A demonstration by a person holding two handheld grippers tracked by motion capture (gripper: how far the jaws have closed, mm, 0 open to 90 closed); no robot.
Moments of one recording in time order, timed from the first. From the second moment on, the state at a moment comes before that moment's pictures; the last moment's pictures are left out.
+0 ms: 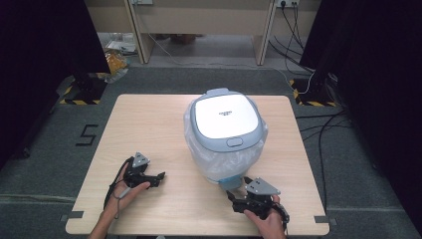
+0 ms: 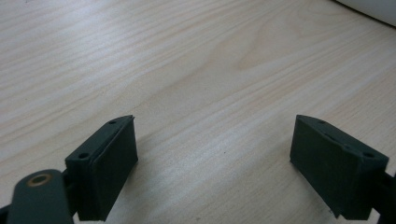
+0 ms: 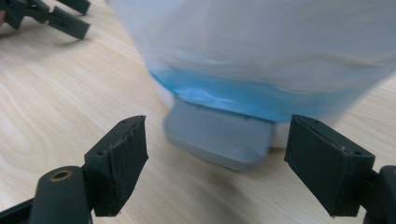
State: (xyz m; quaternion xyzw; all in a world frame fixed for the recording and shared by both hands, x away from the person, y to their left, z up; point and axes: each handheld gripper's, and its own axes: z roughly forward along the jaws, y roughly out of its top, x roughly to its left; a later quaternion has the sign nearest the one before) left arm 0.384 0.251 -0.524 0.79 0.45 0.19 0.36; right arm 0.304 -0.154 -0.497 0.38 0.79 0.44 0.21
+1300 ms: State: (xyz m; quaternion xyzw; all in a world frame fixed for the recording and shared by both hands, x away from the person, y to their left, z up) left arm 0.384 0.251 -0.524 0.79 0.45 0.19 0.36; right arm 0.310 -0.261 -0.516 0.53 0.75 0.32 0.23
